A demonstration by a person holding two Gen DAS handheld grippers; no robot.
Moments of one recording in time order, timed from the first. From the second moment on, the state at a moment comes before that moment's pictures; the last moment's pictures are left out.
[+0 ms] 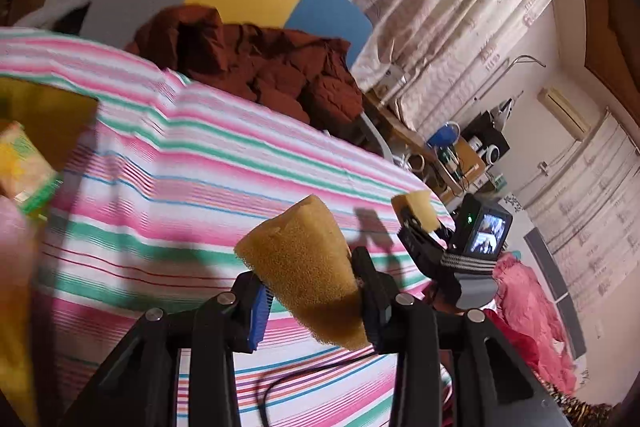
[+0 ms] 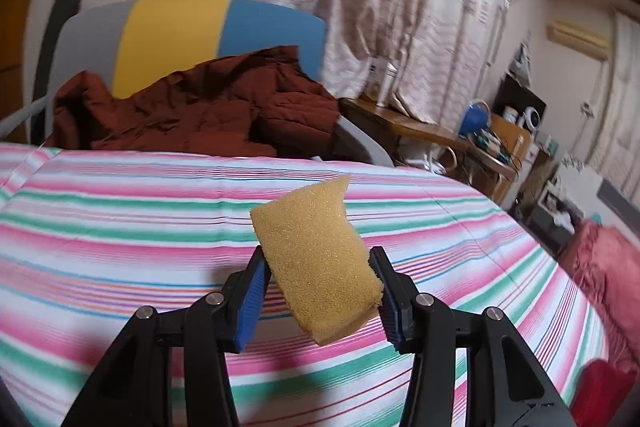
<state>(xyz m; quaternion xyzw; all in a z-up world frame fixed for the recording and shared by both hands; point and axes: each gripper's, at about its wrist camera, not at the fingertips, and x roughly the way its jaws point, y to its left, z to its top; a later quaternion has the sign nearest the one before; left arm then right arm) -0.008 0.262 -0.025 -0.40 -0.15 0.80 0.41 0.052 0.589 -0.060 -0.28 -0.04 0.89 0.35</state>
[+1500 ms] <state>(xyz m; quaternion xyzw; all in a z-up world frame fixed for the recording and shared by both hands) -0.154 0.051 -0.043 -0.46 -0.19 0.85 0.20 0.002 0.227 -0.011 -0.33 0.06 0.94 -0.07</state>
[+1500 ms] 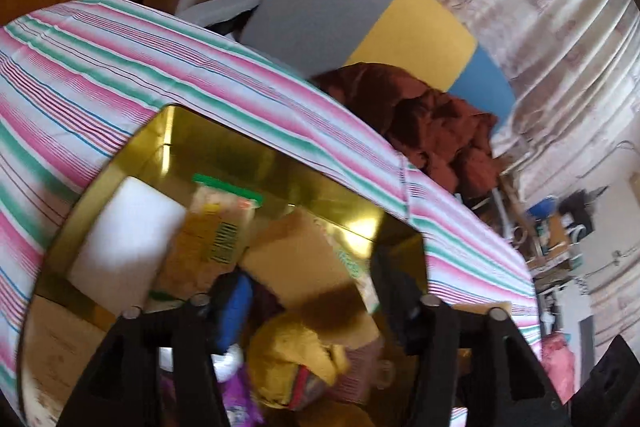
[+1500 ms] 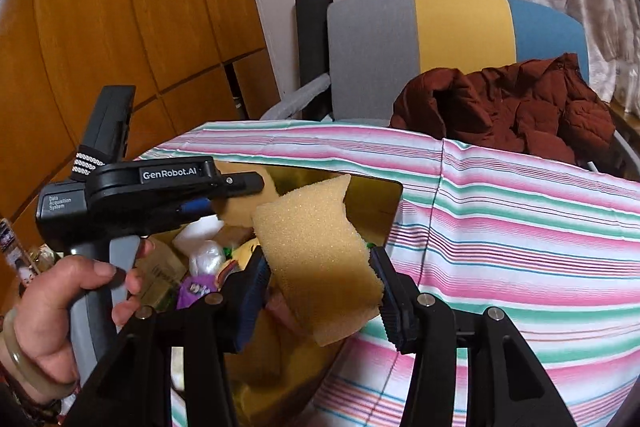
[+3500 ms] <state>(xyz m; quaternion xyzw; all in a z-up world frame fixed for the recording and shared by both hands) 0.028 -0.021 0.029 -0.39 -0.01 0.92 -0.05 0.043 0.162 0.031 -0.40 0.03 0.92 0.07</state>
